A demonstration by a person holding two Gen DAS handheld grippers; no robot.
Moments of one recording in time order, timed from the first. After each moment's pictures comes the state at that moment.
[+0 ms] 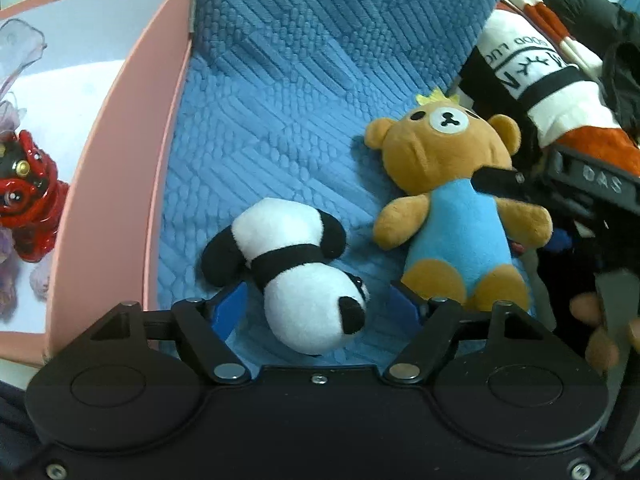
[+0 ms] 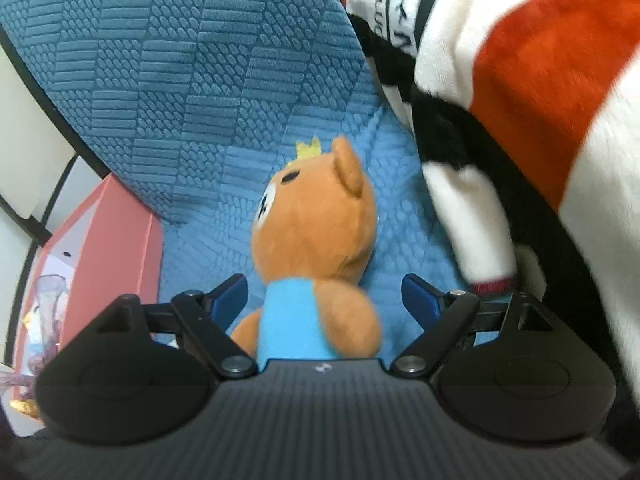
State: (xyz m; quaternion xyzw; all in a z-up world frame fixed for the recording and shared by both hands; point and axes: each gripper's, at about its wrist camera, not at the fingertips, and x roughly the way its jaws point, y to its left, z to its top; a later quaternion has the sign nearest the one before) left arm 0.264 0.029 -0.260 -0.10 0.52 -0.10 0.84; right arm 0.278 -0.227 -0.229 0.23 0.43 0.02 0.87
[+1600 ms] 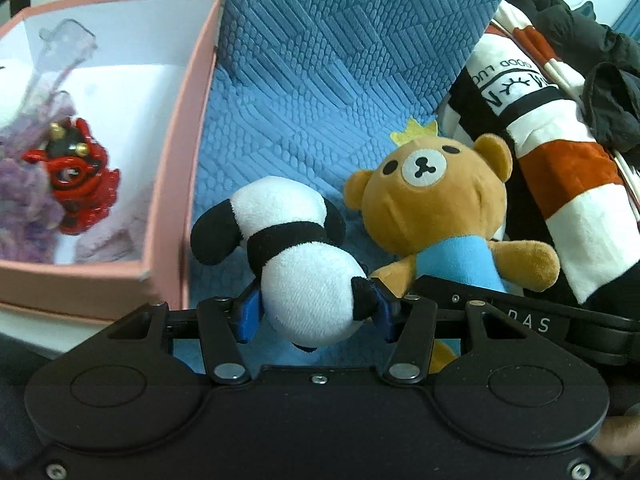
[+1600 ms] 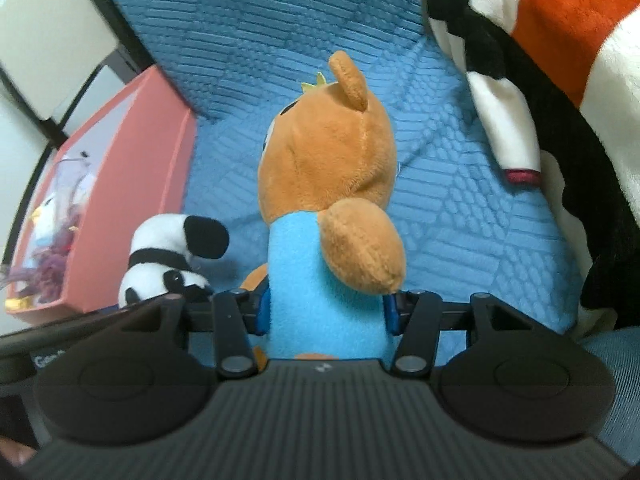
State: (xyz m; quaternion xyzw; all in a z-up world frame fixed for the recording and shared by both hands) left arm 0.219 0.043 -0.224 -0.12 0.51 -0.09 0.85; right arm 0.240 -0.187 -0.204 0.16 0.49 0.07 0.85
